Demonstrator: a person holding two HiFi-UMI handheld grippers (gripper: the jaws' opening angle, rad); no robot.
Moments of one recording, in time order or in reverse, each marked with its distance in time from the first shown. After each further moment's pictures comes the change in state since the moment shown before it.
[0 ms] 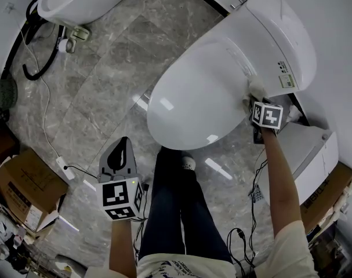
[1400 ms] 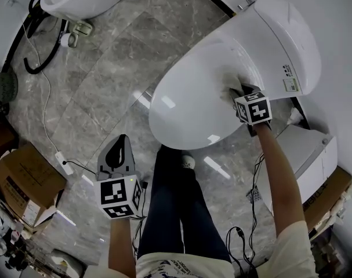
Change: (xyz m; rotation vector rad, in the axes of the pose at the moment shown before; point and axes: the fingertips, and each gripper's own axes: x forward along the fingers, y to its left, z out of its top) left arm 0.002 0.012 0.000 -0.024 0.007 0.031; right arm 0.001 0.120 0.056 -0.398 -0.045 0.297
